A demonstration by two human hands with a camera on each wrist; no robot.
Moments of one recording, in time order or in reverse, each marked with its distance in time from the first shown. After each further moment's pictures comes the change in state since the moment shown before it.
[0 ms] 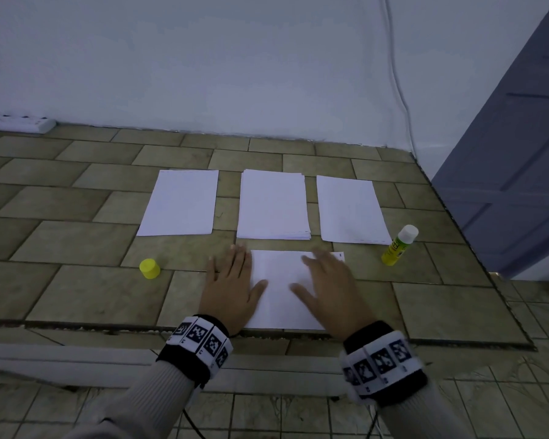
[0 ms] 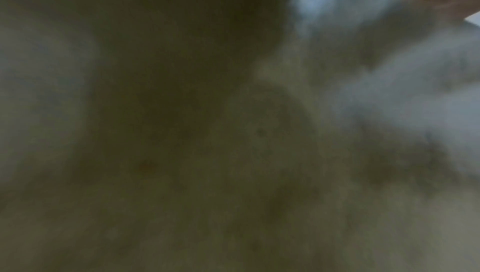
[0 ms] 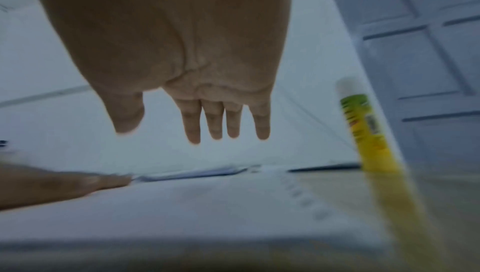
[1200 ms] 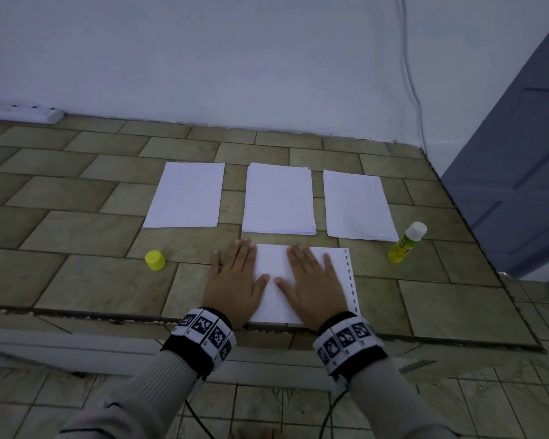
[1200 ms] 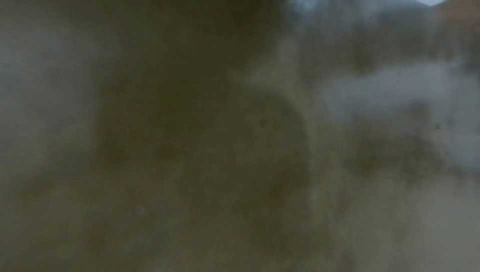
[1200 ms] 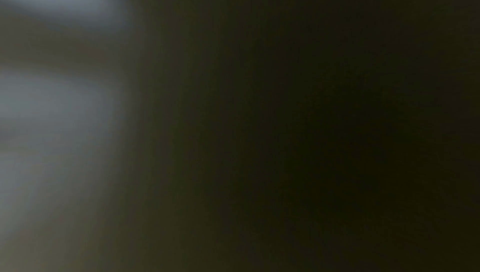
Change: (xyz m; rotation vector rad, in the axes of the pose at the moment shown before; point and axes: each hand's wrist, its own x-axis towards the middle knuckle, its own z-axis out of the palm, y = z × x) left_hand 0.001 -0.003 0.008 0.016 0.100 0.024; right_hand 0.035 0.002 0.059 -0.135 0.015 -0.037
